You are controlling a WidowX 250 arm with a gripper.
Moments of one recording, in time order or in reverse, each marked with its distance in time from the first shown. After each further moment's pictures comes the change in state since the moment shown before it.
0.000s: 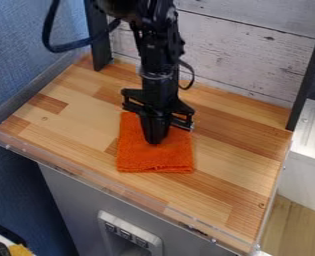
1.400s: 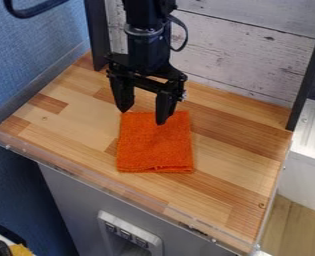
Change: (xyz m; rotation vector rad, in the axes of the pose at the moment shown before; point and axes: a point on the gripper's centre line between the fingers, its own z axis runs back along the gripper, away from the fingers) arm -0.017 0.004 0.066 0.012 0.018 -0.012
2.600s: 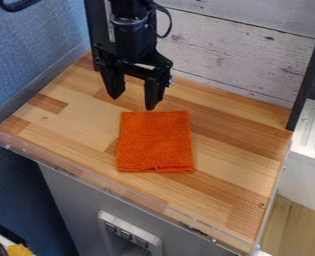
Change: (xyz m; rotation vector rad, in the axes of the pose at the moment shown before) arm 0.008 0.020 0.004 0.009 -0.081 0.012
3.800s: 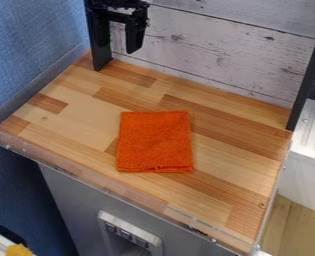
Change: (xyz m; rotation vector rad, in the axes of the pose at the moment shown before) arm 0.075 0.074 0.008 -0.037 0.150 -0.010
